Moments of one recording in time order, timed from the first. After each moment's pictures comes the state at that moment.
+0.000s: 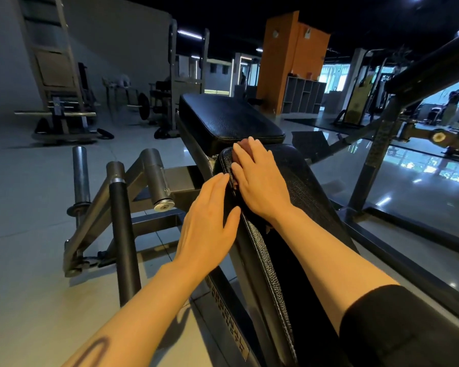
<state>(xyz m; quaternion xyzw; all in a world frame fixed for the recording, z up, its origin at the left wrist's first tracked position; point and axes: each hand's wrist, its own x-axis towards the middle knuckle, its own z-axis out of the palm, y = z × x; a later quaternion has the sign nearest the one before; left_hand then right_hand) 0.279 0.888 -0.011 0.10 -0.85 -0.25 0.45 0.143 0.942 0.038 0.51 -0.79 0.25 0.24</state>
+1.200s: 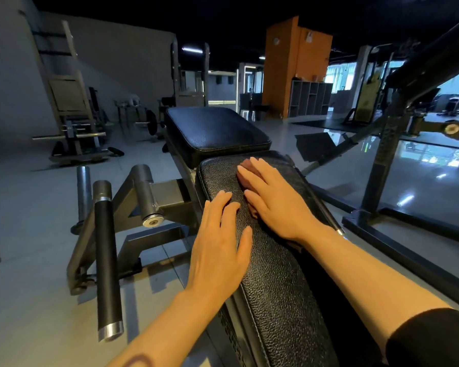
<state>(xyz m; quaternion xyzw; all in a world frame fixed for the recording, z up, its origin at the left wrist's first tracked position) 0.240 0.929 -0.028 0.11 -0.86 -0.15 0.48 0.088 0.999 0.022 0.57 -0.76 0.24 0.20</state>
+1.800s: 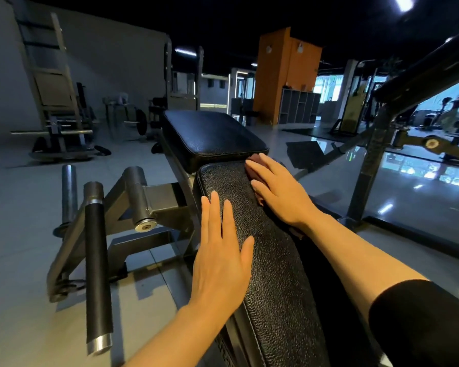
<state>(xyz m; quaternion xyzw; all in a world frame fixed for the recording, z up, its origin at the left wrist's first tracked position) 0.235 0.934 -0.038 0.15 -0.87 -0.17 0.45 0.053 0.986 0.039 0.53 -0.79 0.26 0.18</state>
